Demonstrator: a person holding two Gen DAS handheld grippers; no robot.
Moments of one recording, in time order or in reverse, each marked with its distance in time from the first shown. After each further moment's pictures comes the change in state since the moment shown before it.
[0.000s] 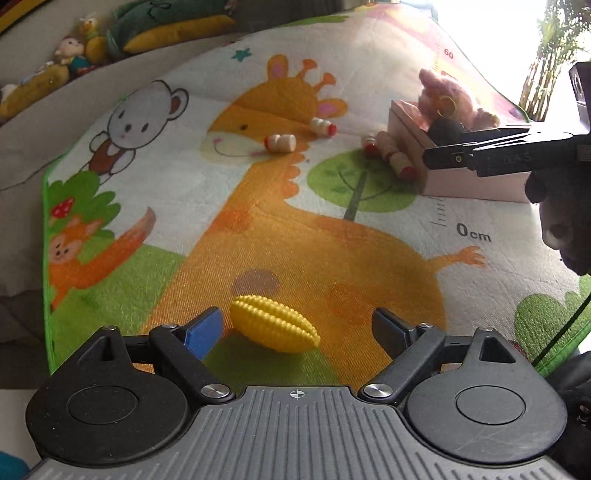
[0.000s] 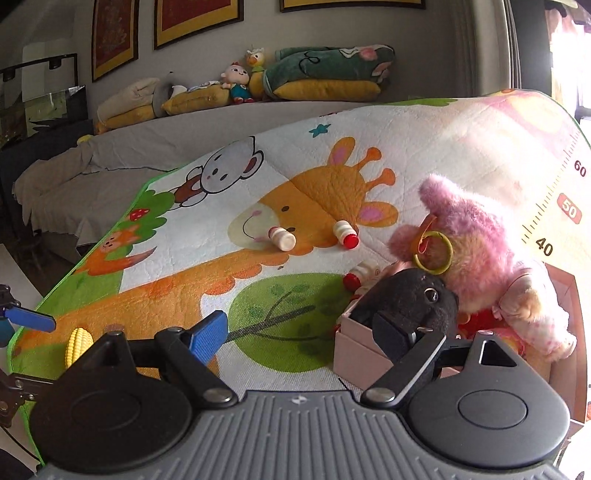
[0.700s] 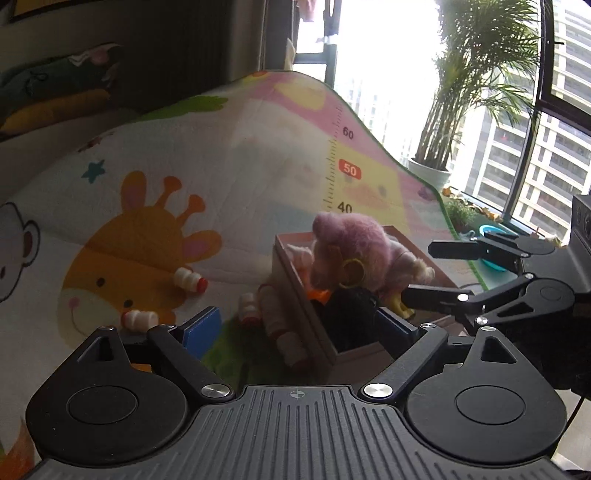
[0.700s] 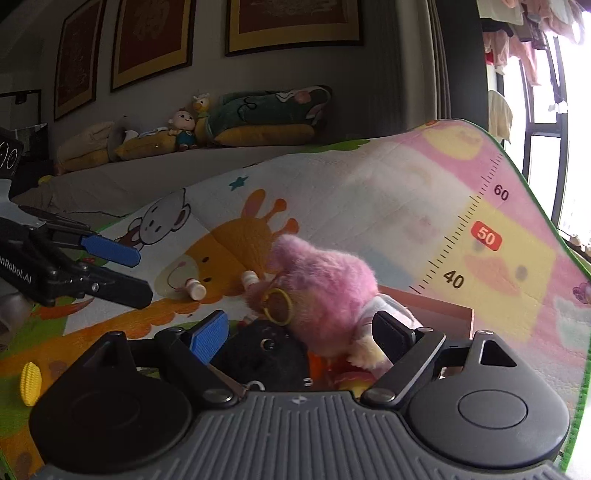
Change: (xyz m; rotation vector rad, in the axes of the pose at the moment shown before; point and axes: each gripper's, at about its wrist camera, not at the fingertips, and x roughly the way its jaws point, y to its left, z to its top) left arm 0.048 -0.055 0.148 0.157 -0.169 -0.325; right arm -0.041 -0.077 0.015 0.024 -0.142 -0.114
